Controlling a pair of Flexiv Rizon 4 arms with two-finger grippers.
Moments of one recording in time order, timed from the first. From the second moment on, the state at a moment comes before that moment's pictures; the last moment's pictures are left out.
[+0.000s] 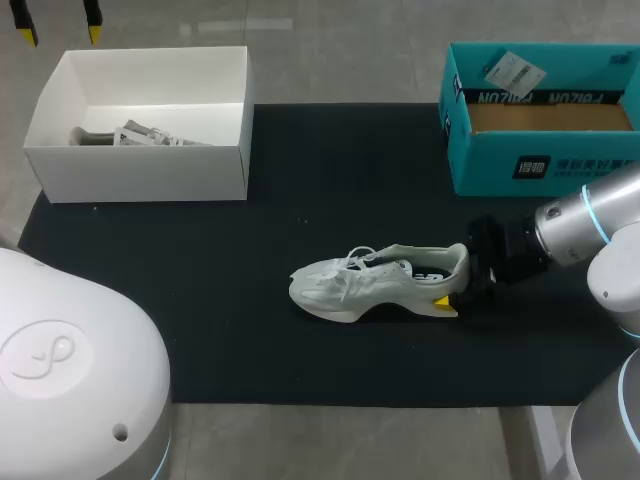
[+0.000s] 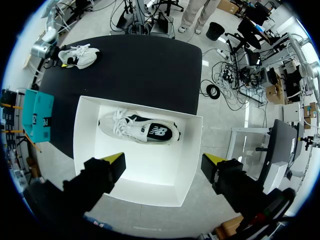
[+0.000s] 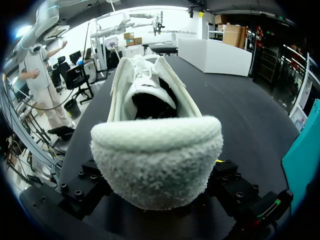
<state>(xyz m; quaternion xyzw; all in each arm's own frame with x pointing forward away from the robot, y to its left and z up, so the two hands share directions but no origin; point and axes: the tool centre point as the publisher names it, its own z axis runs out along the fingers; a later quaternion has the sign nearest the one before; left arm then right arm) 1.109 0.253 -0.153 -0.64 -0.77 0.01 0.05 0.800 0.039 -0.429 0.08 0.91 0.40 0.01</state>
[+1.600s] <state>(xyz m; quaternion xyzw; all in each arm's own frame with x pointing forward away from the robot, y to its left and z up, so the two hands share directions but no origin) 1.040 0.084 -0.139 -0.10 -0.99 -0.11 -0.01 0.800 0.039 -0.429 0.08 0.91 0.40 0.01</state>
